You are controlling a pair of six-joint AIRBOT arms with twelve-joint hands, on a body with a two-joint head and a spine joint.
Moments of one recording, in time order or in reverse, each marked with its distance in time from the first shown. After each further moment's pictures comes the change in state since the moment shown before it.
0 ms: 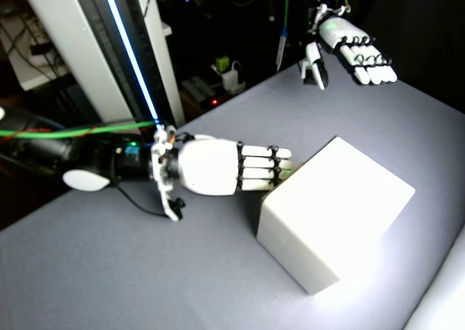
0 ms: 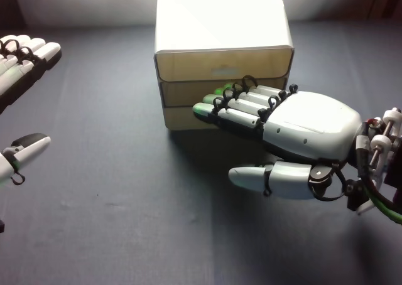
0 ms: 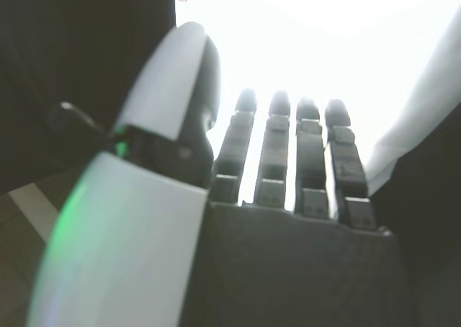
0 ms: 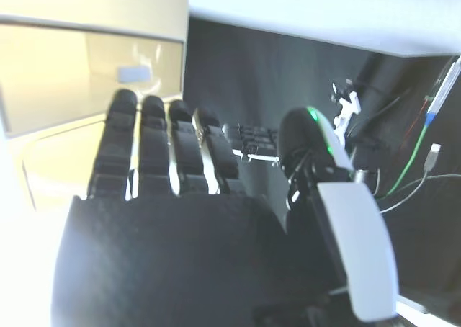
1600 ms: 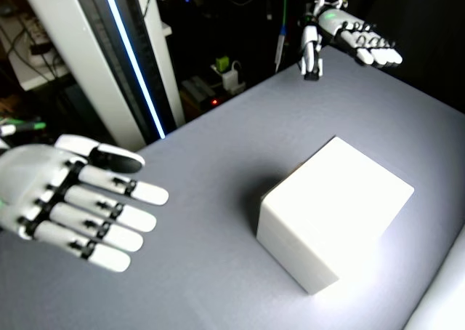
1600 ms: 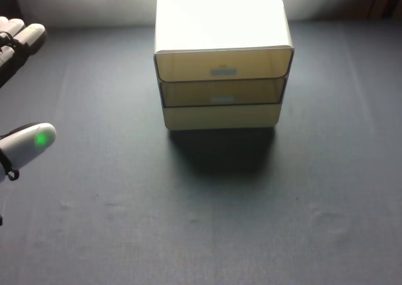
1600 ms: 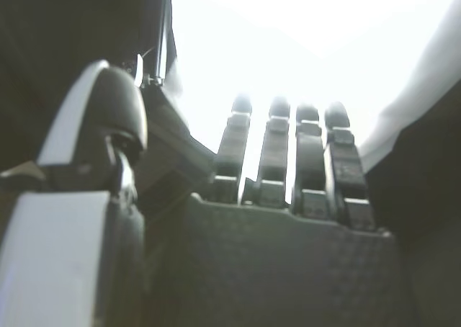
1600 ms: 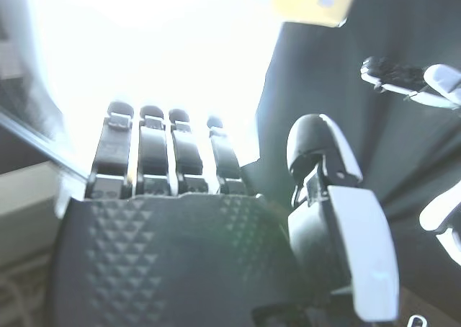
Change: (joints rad) left arm 0.042 0.001 -0.026 -0.031 -0.163 0.001; right arm -0.518 0.468 -0.288 0.476 0.789 -0.082
